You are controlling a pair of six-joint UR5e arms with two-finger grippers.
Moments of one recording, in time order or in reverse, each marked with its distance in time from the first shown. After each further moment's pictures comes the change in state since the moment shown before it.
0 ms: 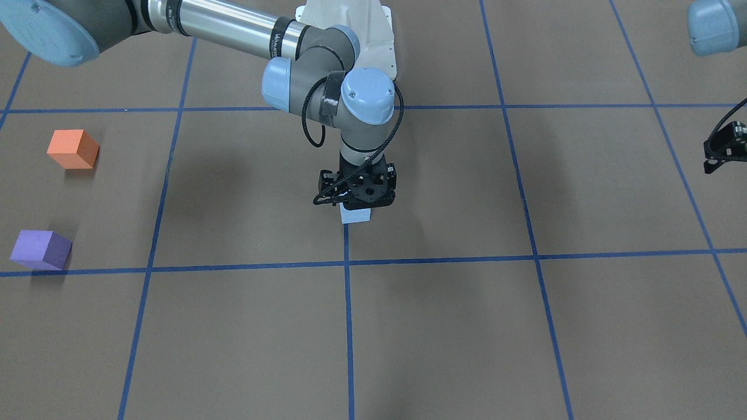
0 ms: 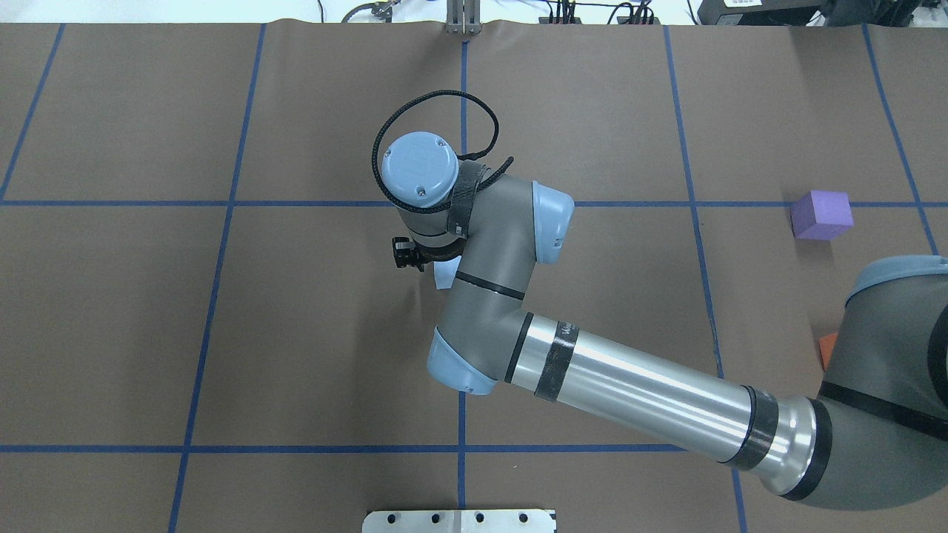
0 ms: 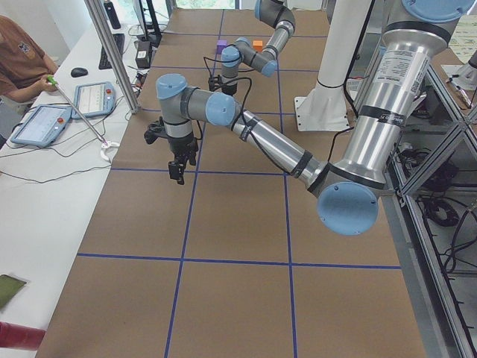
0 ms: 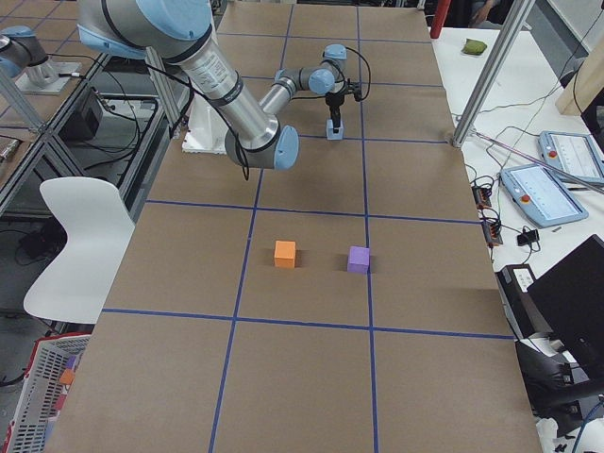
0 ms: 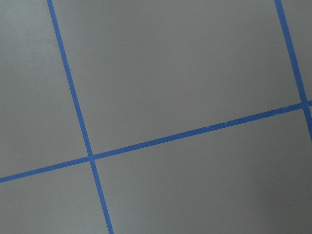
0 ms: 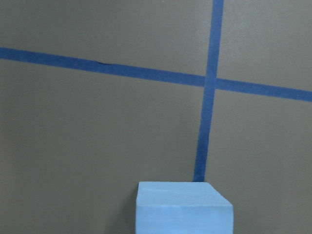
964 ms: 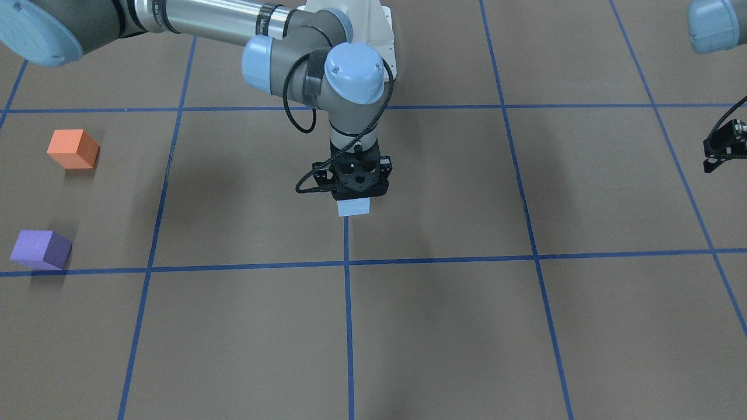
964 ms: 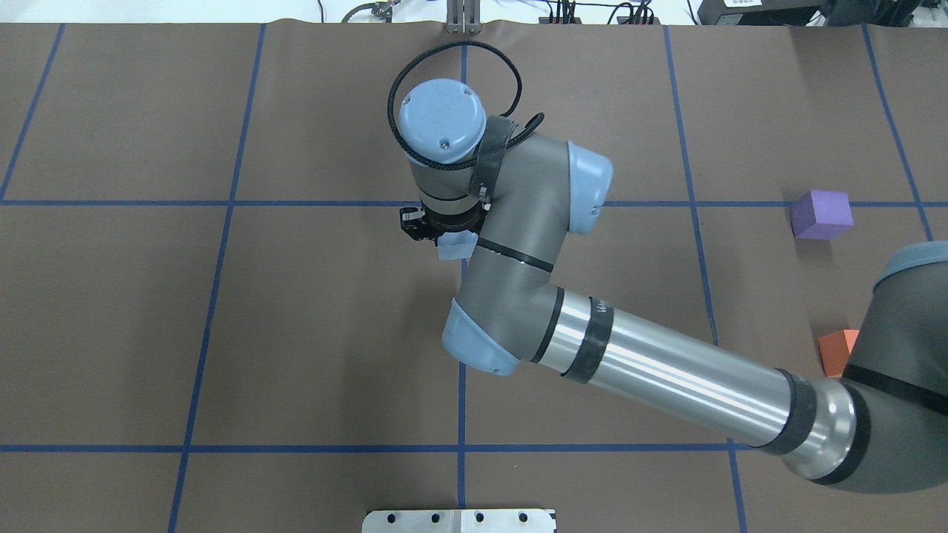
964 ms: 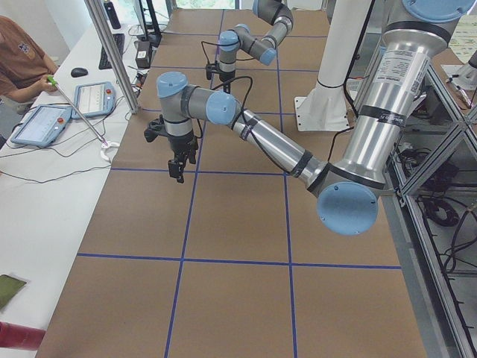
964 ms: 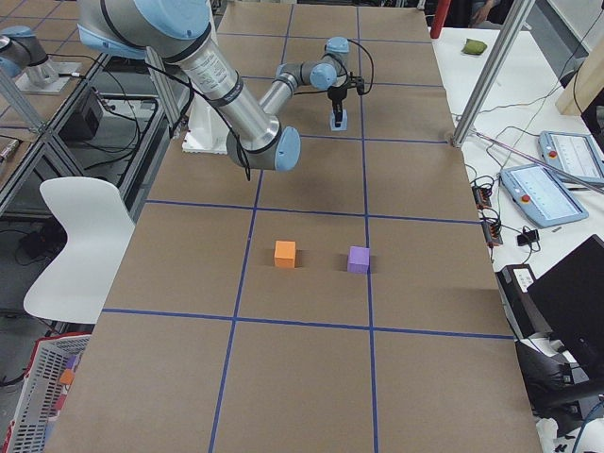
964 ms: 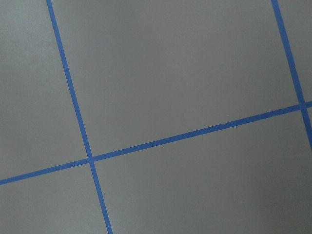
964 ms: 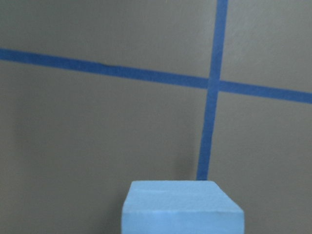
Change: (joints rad) left arm -0.001 -0.002 -0.008 -0.005 -0.008 -0.001; right arm 0.089 -0.071 0.288 -0.175 0.054 -0.002
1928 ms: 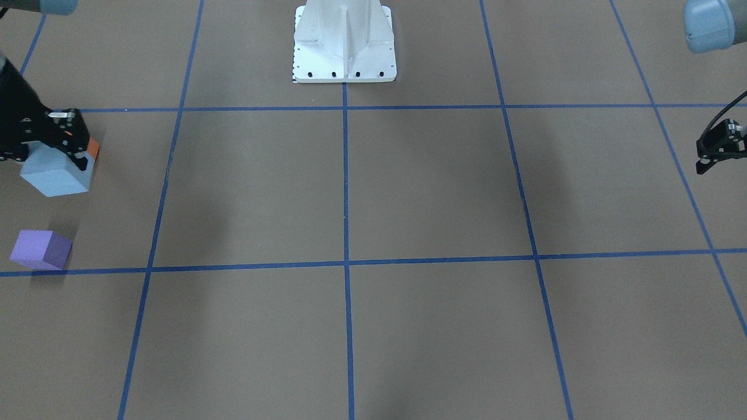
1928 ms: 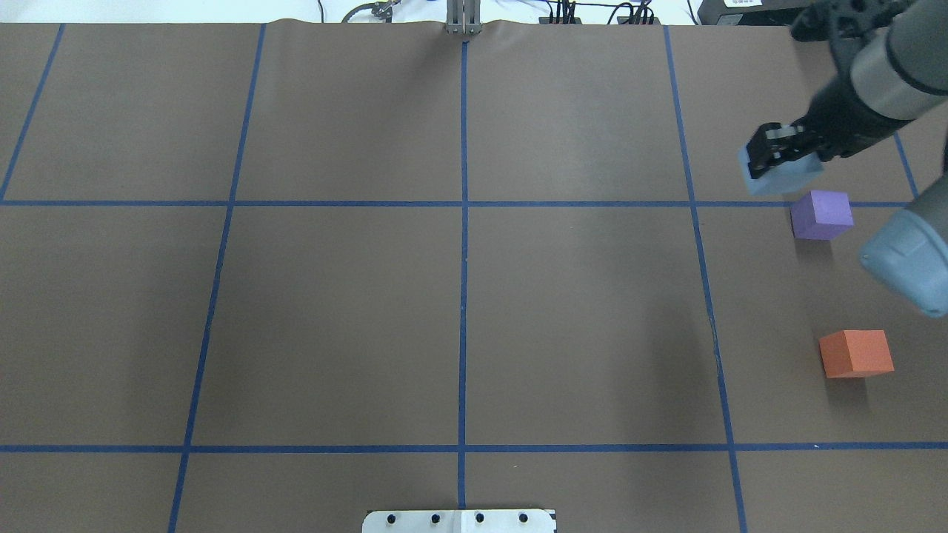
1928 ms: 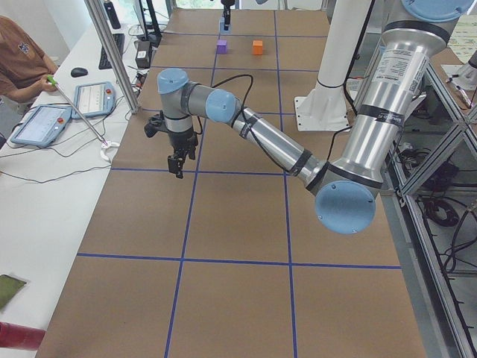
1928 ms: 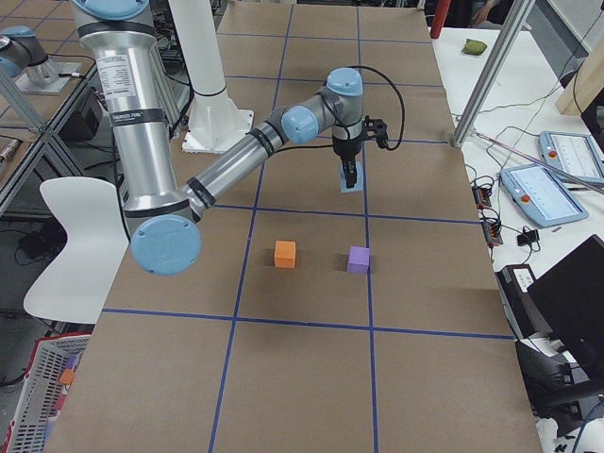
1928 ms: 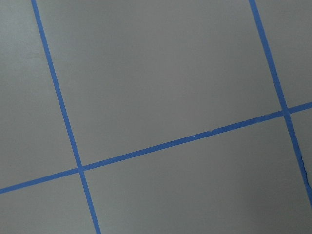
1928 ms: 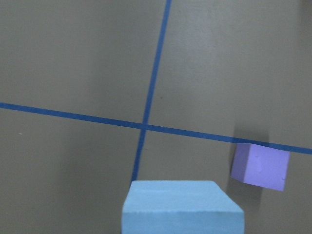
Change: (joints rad) left arm 0.009 -0.004 0.001 -0.036 -0.019 -0.018; right arm 0.545 -0.819 0.528 0.115 0.298 -0.534
